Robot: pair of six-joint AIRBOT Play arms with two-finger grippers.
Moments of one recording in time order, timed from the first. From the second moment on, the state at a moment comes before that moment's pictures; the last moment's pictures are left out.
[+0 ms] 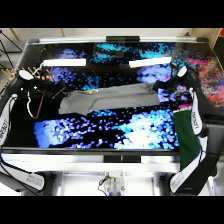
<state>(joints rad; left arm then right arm) 0.10 -1.73 1.49 0.89 -1.13 -1.44 -0.10 -2.00 1.79 -1.23 1.11 1.47</state>
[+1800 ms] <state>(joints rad) -0.39 -1.72 1.49 0.64 -0.84 -1.42 0.10 -1.44 1.79 -0.92 1.57 1.56</state>
